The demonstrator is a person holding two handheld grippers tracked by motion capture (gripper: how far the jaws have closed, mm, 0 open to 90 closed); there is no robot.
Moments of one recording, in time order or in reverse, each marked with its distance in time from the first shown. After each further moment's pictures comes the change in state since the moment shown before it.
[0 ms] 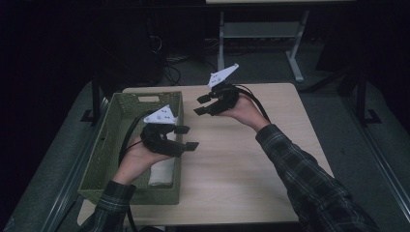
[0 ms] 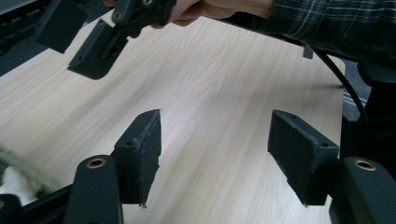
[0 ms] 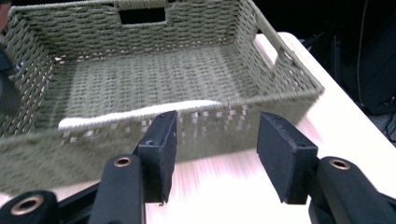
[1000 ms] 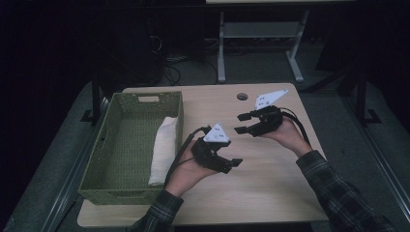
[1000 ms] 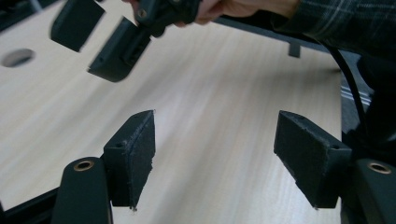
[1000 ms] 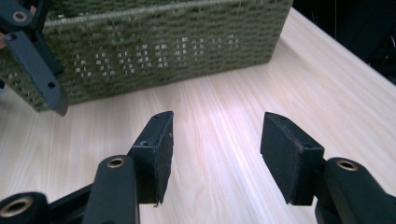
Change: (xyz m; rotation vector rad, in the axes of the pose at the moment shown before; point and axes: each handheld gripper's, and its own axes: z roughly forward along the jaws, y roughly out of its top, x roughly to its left) left arm -0.060 0.007 0.106 0.038 -0.045 0.064; right arm 0.022 -0.109 -0.078 -0.008 -0.063 0.076
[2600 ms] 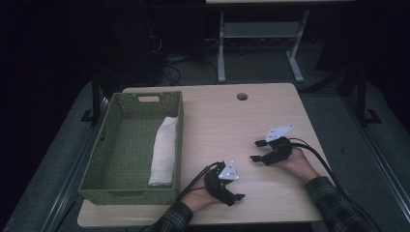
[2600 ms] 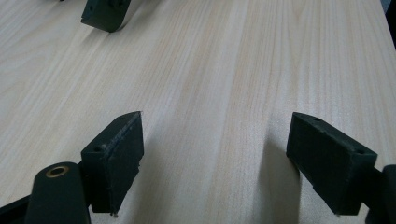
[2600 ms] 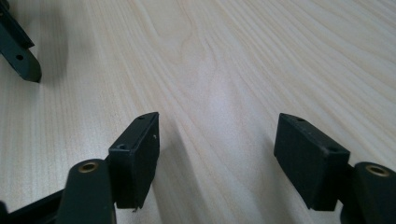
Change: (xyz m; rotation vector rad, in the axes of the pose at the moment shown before) left arm -0.020 -0.091 0.084 0.101 -0.093 0.108; right arm 0.008 -0.128 0.021 0.123 -0.087 0.097
